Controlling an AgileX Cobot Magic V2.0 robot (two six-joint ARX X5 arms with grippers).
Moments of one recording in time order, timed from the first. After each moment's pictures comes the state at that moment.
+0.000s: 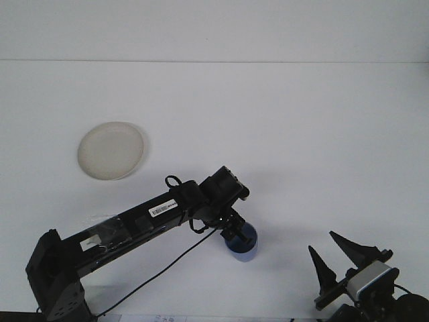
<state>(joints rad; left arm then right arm) -0.91 1.78 1.47 -0.69 0.28 -0.18 0.68 0.10 0.69 -0.77 0.11 0.05</state>
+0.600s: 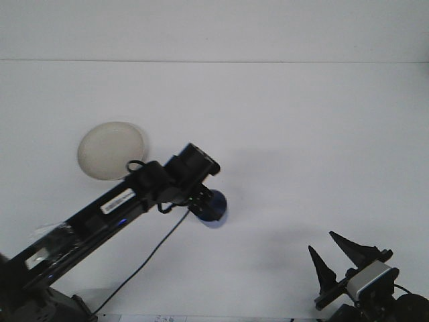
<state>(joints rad) -0.76 1.60 1.58 -0.93 0.02 -0.05 0.68 0.10 0.69 -0.77 0.11 0.05</state>
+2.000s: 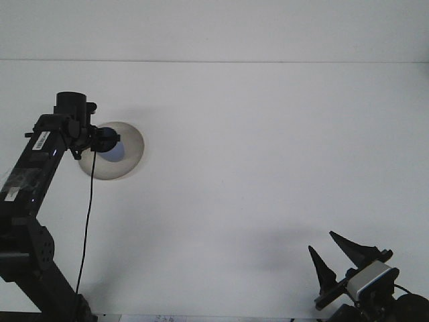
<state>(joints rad) 0.06 1.84 1.61 -0.73 -0.05 0.05 0.68 0.10 0.69 -0.77 0.11 0.05</state>
